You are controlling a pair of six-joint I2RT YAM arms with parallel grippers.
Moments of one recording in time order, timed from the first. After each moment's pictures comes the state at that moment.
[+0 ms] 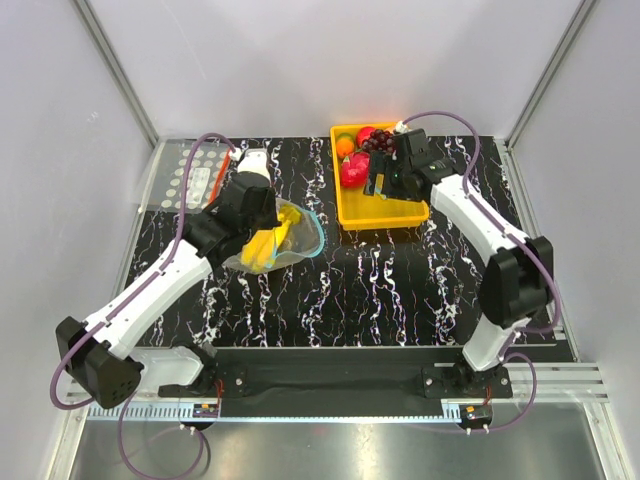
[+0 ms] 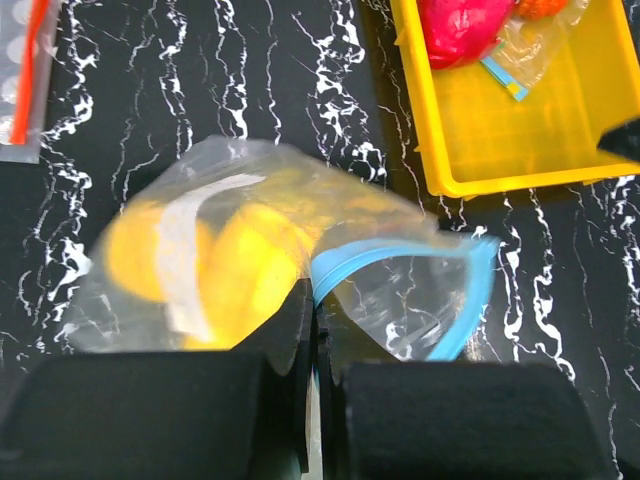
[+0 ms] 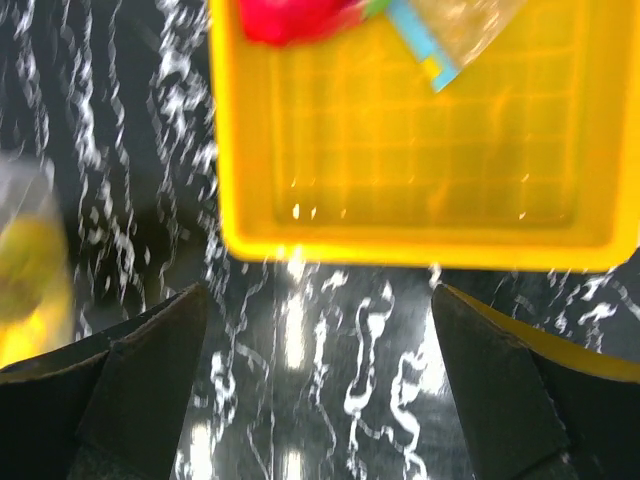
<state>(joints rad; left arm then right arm) -0.63 1.23 1.21 -0.56 -0.37 -0.43 0.39 1.70 1.51 -0.60 0.01 0.42</state>
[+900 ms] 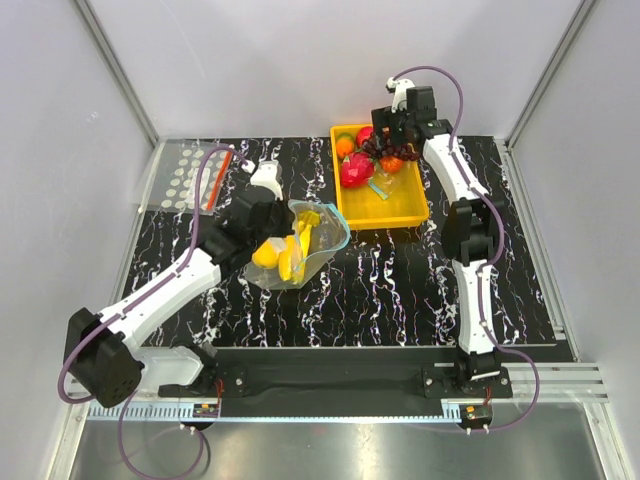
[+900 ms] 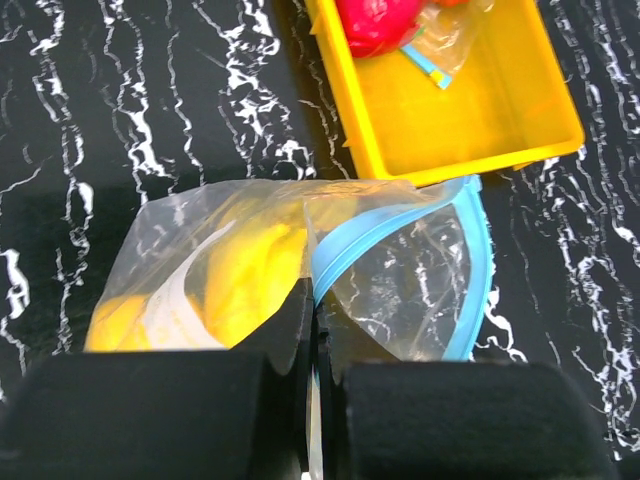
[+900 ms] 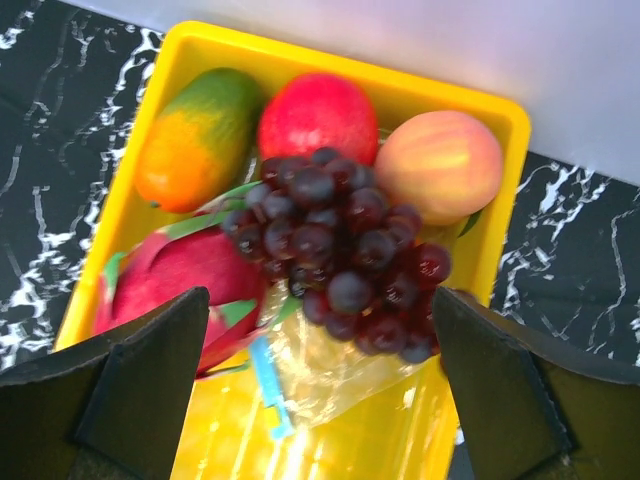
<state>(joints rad) -0.63 1.23 1.01 -0.27 -0.22 -0.45 0.20 2.39 2.33 -0.50 -0.13 -0.07</state>
